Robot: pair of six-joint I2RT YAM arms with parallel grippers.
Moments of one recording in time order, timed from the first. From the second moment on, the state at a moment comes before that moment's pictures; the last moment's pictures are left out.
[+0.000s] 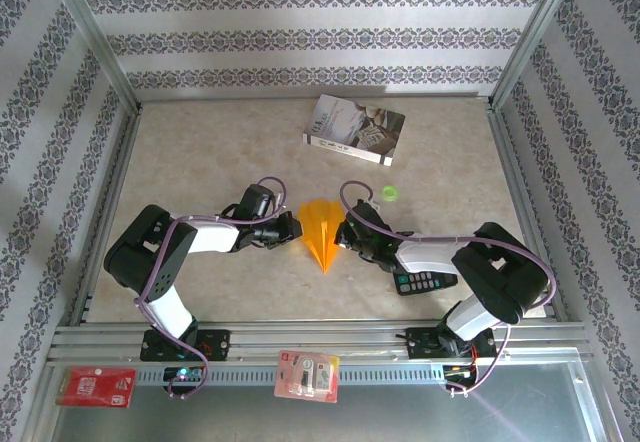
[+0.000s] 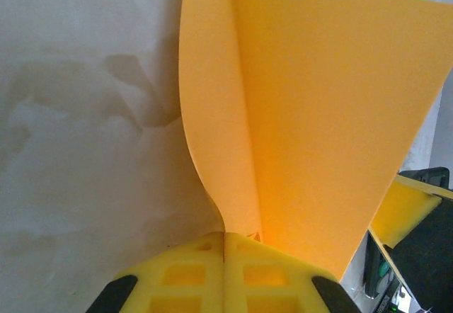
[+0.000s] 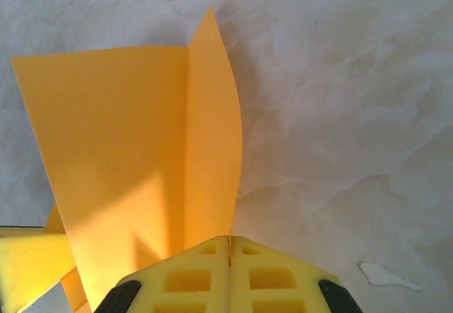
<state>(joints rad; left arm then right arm) -0.48 1.70 0.66 0.20 0.50 -0.85 0.73 1.55 0.55 0.22 0.08 1.00</state>
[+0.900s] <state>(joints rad) -0.45 1.65 0.67 0.21 0.53 -0.84 0.67 1.43 0.51 0.22 0.04 0.99</state>
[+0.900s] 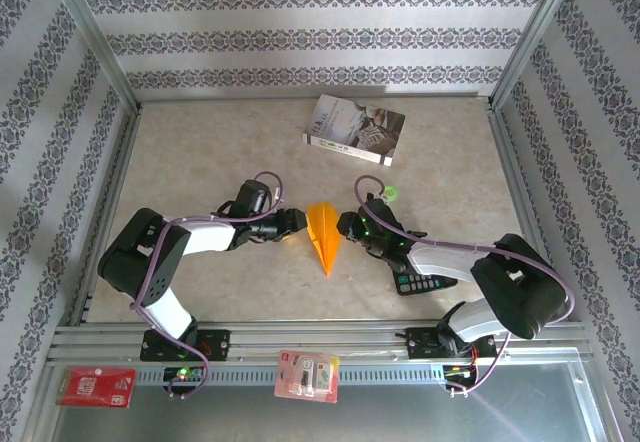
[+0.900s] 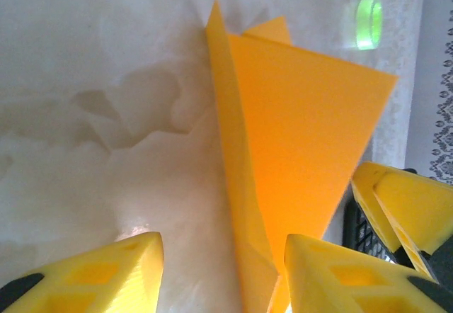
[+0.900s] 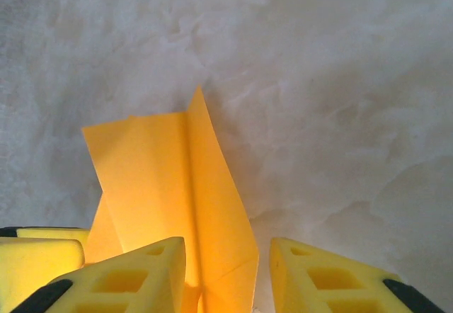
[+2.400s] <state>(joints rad) 0.10 1.26 0.45 0.25 -0.21 -0.29 0.07 1.31 0.50 0.19 0.42 0.23</state>
